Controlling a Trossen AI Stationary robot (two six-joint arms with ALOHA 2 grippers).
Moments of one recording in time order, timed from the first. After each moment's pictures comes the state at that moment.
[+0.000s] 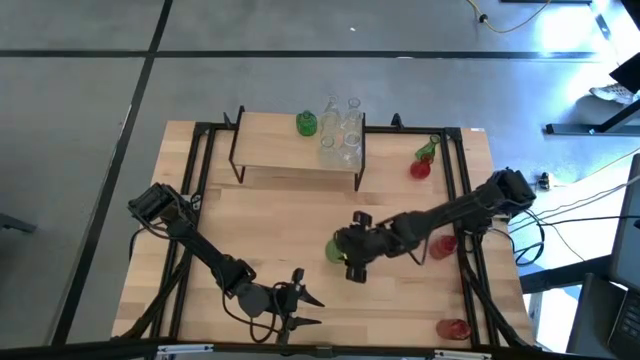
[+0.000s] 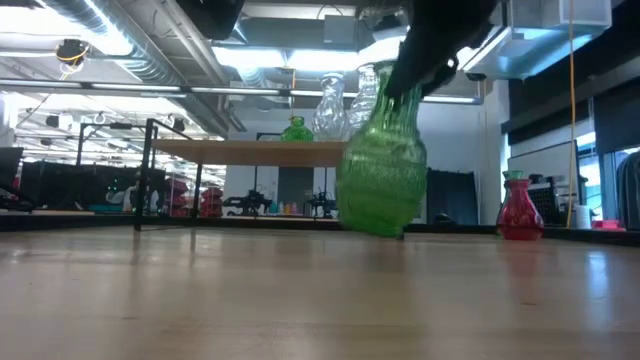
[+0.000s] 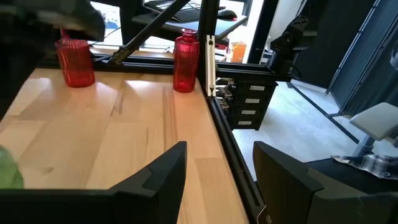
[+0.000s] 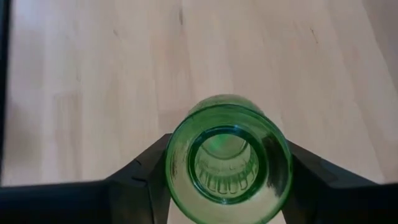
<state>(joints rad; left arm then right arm) -0.68 1.87 0.98 0.66 -0.48 -0.28 0.36 1.69 1.30 -0.61 0.21 0.43</state>
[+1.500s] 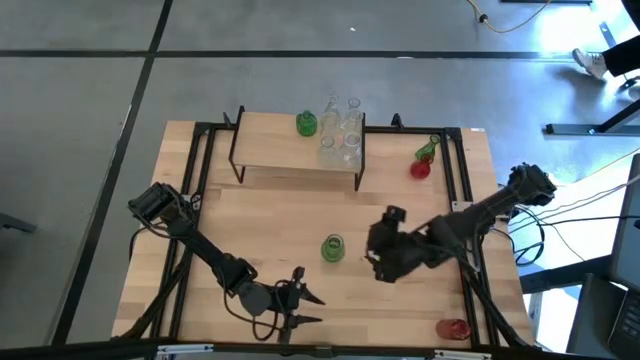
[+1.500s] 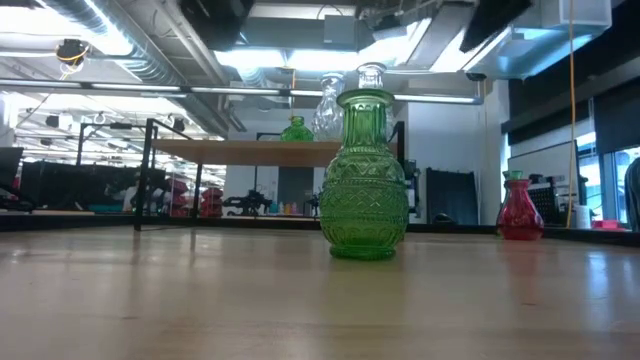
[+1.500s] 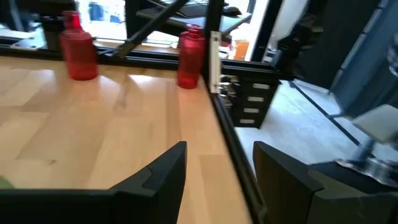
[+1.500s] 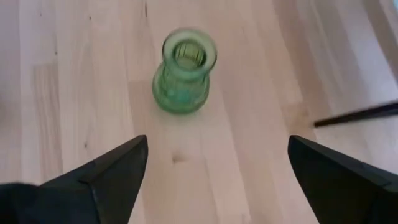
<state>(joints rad) -0.66 1.87 0.98 0.64 -0.48 -0.31 0.54 1.52 1.36 -0.98 0.47 0.57</state>
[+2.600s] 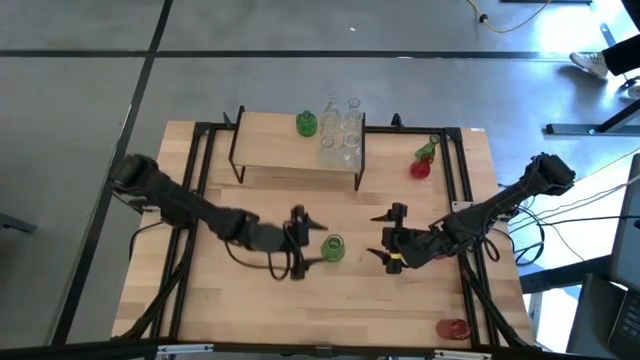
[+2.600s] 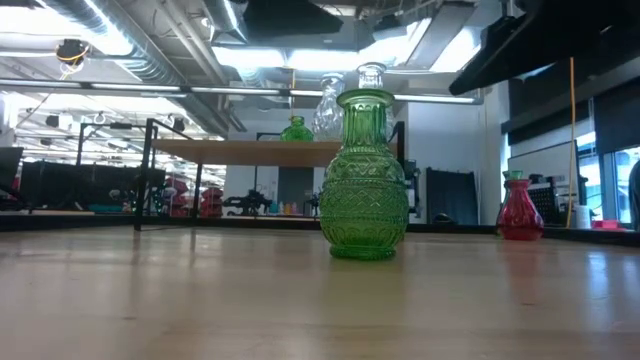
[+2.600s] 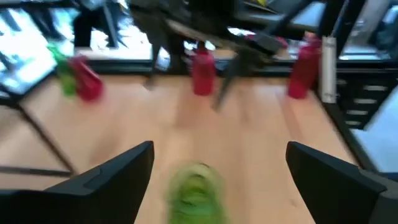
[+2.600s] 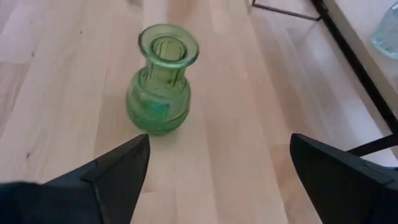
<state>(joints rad) -0.36 1.54 0.98 0.18 -0.43 -0.15 0.53 1.26 0.81 -0.36 0.61 0.26</state>
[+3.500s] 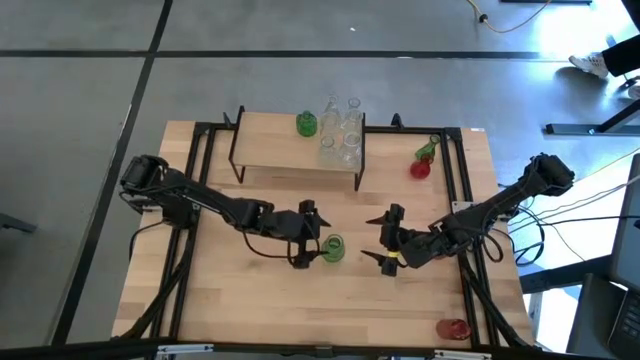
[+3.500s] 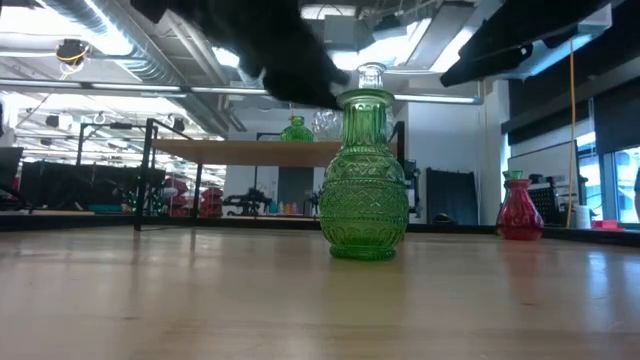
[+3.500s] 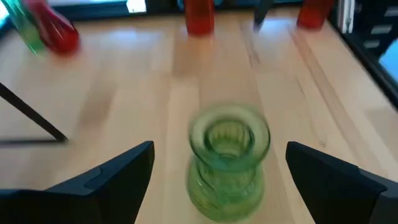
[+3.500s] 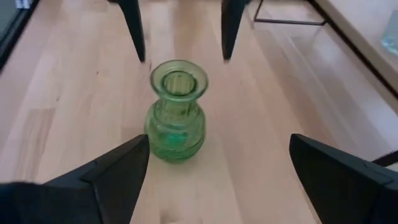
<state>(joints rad) -0.22 1.64 0.98 0.08 -0.19 -0.08 0.53 1.27 0.81 -0.25 0.60 0.34</state>
